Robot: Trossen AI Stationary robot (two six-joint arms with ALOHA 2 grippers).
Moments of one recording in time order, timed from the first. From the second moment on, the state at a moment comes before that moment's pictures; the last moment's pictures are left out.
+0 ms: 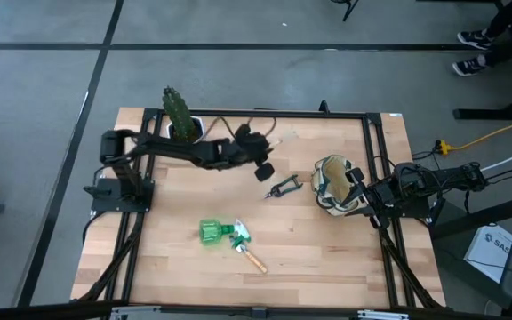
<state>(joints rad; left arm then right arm) 0.17 1.74 1.13 0.09 -0.41 -0.09 0.20 0.08 0.14 -0.02 -0.32 -0.20</state>
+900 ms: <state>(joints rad) 0.18 1.53 1.13 0.16 -0.30 0.06 0.20 0.09 0.14 0.23 -0.25 -0.17</state>
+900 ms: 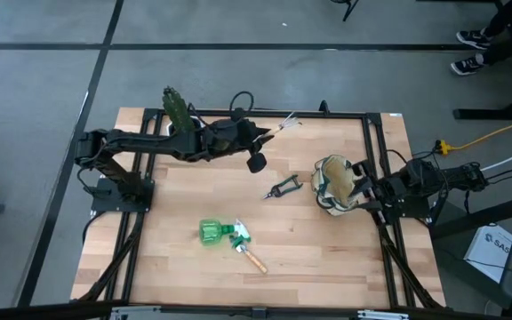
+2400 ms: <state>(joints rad) 0.06 1.47 1.13 0.34 -0.33 0.20 -0.01 1.11 0.67 0.57 0.21 -0.07</state>
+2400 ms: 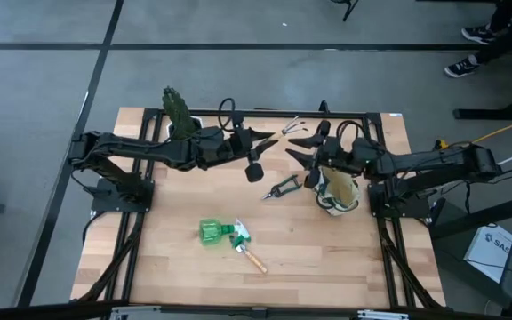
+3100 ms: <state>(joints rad) 0.05 1.50 1.13 0.34 -0.14 0.14 -0.01 1.13 0.67 0.69 0.11 -0.07</state>
